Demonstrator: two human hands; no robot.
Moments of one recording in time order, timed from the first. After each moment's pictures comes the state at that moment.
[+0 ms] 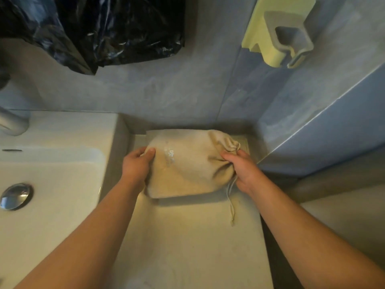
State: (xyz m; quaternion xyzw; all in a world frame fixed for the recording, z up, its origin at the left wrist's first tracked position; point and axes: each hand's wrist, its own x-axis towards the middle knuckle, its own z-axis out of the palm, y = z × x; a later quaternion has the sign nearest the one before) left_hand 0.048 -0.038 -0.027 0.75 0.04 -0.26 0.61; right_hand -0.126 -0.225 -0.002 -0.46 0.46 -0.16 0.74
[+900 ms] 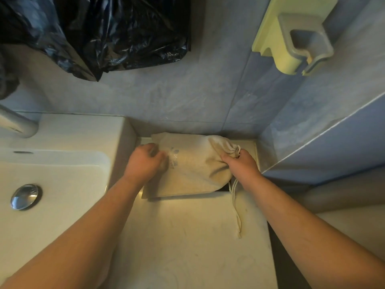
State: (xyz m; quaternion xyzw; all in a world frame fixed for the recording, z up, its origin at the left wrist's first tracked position) left_hand 0.071 -0.044 -0.017 0.91 -0.20 -0.19 0.32; right_hand -0.103 -0.241 -0.008 -0.68 0.52 -0.03 0.51
